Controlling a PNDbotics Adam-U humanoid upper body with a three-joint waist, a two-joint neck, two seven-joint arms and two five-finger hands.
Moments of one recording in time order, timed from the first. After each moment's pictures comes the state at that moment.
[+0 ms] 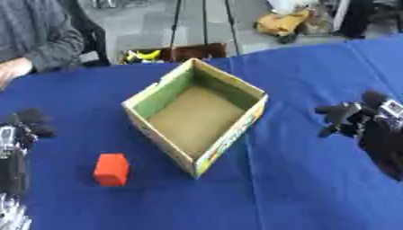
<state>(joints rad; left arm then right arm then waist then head) -0.12 0.25 0.04 -1.71 0.01 -0.20 0.17 -0.12 -0.42 0.01 -1.91 -0.33 0.05 0.29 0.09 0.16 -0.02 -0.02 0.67</state>
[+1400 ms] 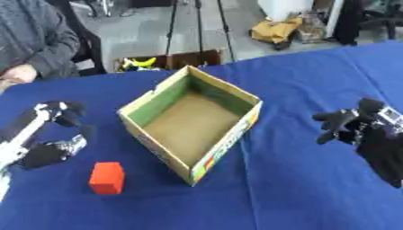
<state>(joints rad) -0.36 0.51 -0.06 -1.63 -0.48 -0.11 -0.40 -0.12 -0.42 0.02 -1.91 -0.33 0.05 0.29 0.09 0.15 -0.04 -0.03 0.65</state>
